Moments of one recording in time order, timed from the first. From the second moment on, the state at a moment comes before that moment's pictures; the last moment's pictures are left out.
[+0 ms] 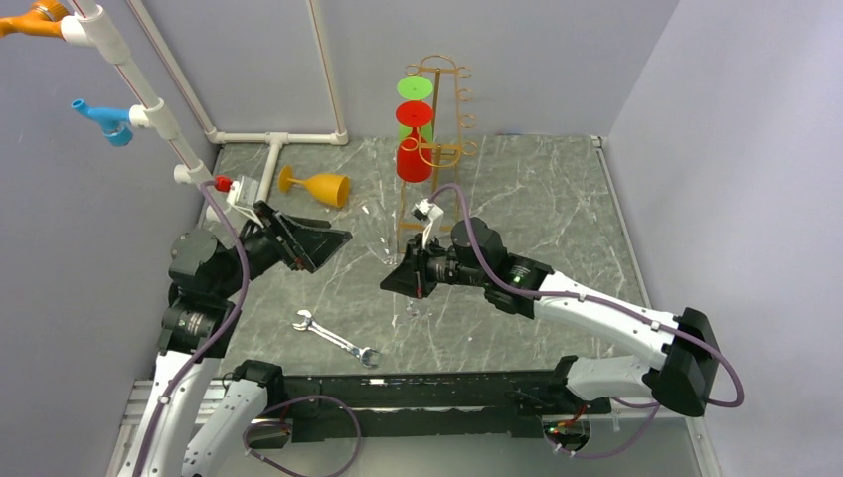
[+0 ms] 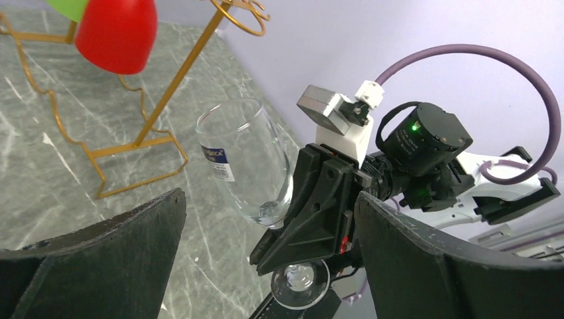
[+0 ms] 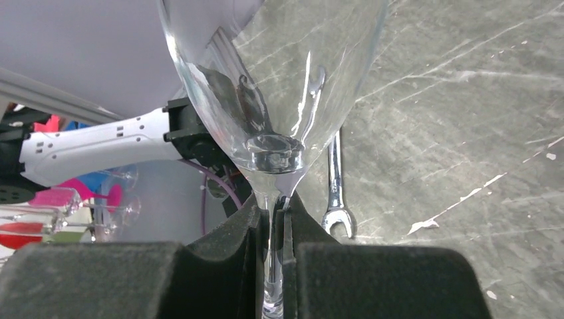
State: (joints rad) left arm -0.21 0.62 0.91 -0.24 0.61 -0.69; right arm 0.98 1.22 0.96 -0.04 -0.32 0.56
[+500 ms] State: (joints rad) left arm -0.21 0.66 0.56 0.44 0.87 -0.96; right arm 0.98 1.14 0.88 0.13 -0.36 0.53
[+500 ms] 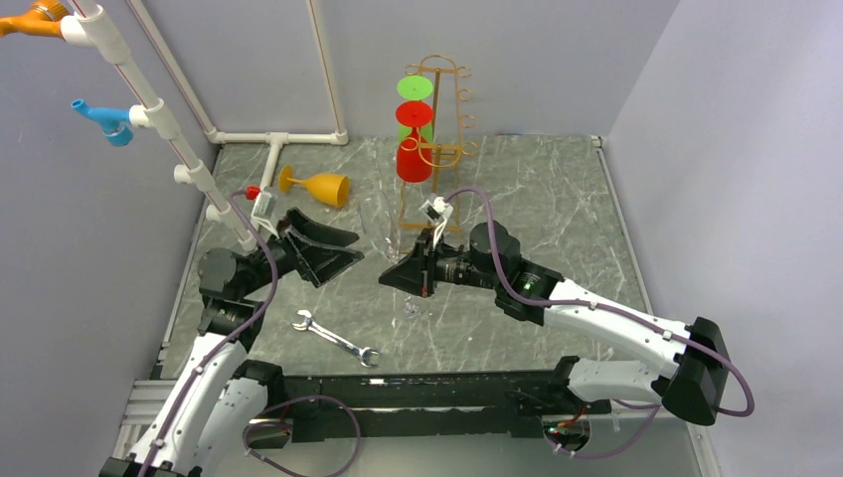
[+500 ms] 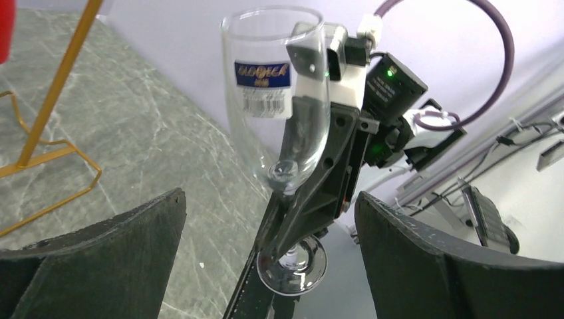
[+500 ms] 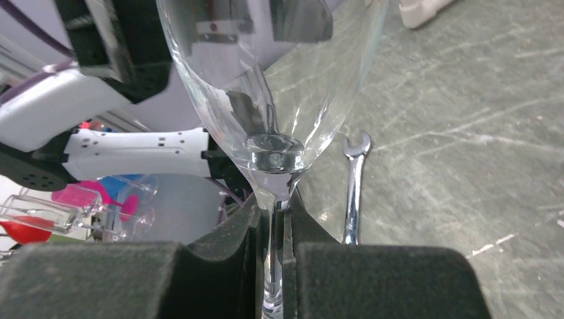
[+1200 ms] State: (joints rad) left arm -0.27 0.75 0.57 0.77 0.93 -1.07; right arm 0.99 1.14 0.88 0.18 -0.52 0.49
